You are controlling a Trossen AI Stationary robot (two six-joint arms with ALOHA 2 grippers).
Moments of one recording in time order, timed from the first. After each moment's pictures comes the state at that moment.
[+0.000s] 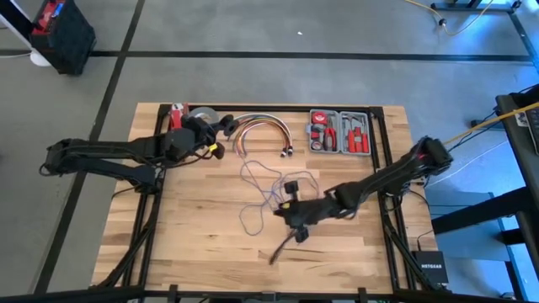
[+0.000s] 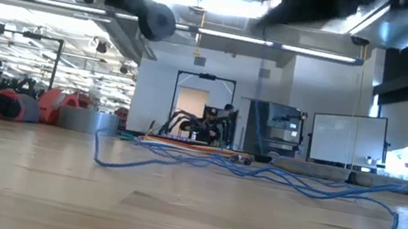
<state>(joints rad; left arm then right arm) 0.14 0.91 0.70 -0.13 -0.75 -0.22 0.43 1.60 1.05 -0.07 0.32 -0.17</state>
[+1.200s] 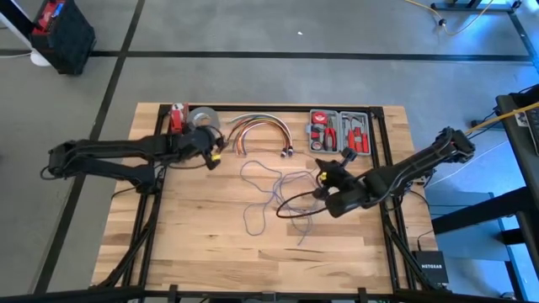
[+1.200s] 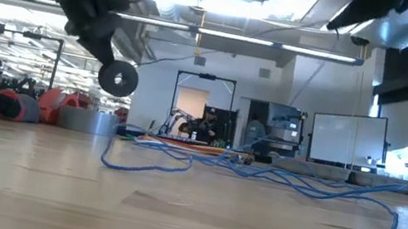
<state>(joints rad) 0.25 0.99 0.65 -0.49 -0.50 -0.19 0.46 1.32 1.05 -0.86 1.06 0.56</state>
